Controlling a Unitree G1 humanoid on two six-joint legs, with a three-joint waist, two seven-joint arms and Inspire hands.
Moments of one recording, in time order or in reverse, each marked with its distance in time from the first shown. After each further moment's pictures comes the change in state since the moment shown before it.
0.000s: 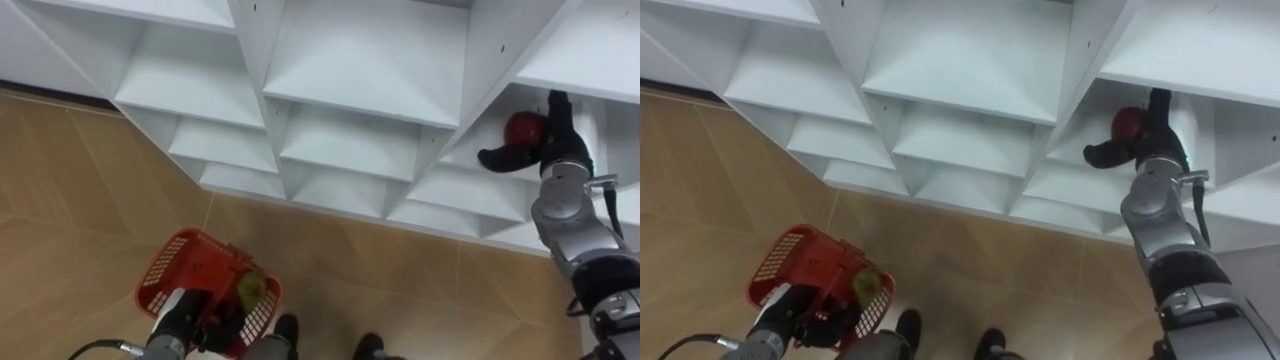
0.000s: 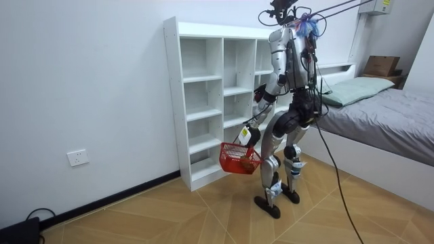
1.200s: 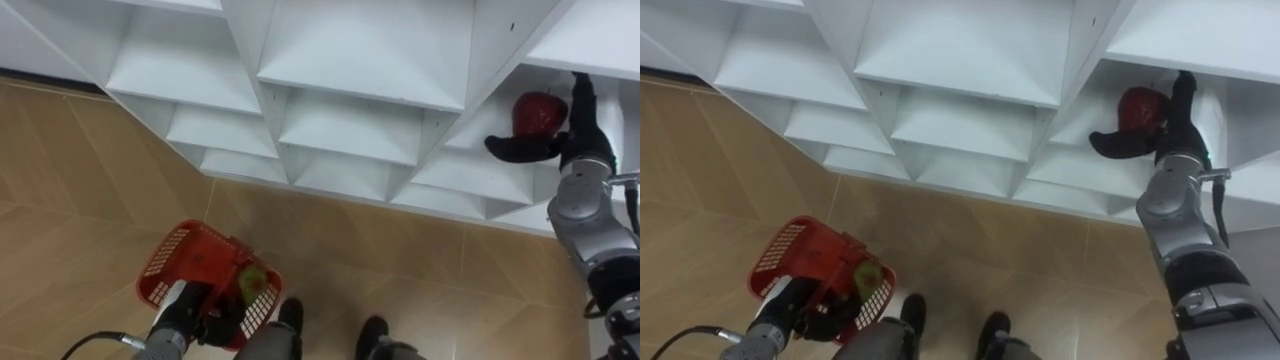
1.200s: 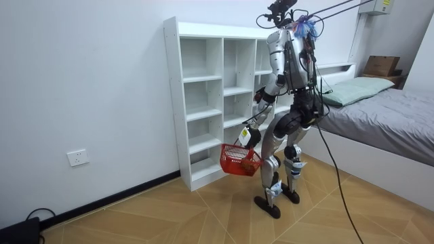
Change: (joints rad) left arm -0.002 0.024 -0.042 -0.047 -0.001 0.007 0.032; right arm 0.002 -0.044 -0.002 0.000 0.001 -0.050 -0.042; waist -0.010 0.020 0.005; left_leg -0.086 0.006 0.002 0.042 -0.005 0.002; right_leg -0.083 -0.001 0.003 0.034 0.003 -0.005
